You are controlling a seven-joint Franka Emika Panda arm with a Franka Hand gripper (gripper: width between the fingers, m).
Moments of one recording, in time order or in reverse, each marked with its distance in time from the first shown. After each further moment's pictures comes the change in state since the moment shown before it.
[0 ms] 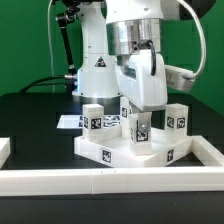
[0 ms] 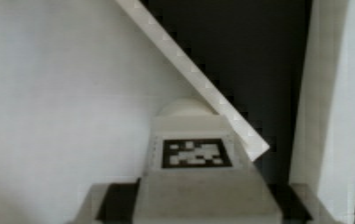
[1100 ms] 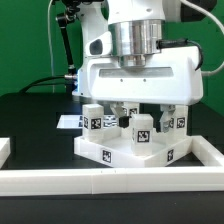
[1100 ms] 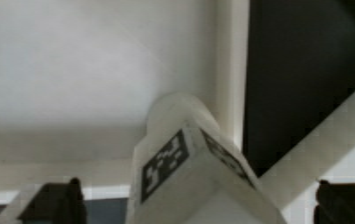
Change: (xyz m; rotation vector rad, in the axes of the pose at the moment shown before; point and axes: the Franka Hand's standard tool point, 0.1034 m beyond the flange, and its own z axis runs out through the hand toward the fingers) arm -0.001 0.000 0.001 0.007 0.012 -0.780
